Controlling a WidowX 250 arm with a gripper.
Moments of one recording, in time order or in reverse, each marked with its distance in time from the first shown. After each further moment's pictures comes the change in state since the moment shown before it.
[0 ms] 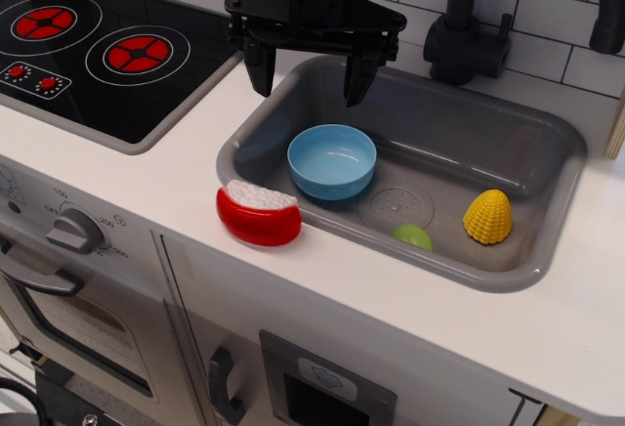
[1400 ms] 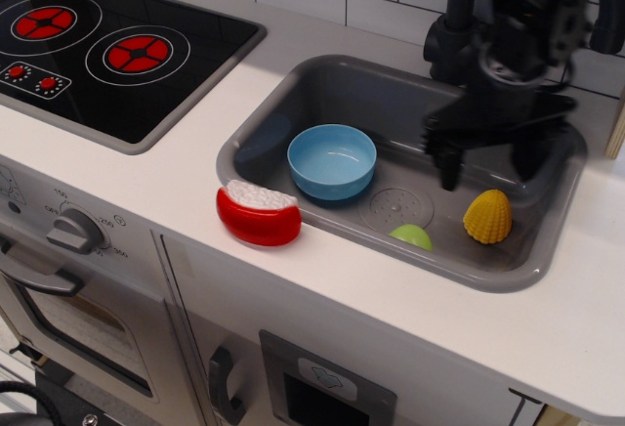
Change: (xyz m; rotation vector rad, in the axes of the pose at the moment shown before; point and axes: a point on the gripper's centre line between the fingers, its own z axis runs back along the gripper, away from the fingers) arm -0.015 -0.136 -0.063 -0.109 0.094 0.250
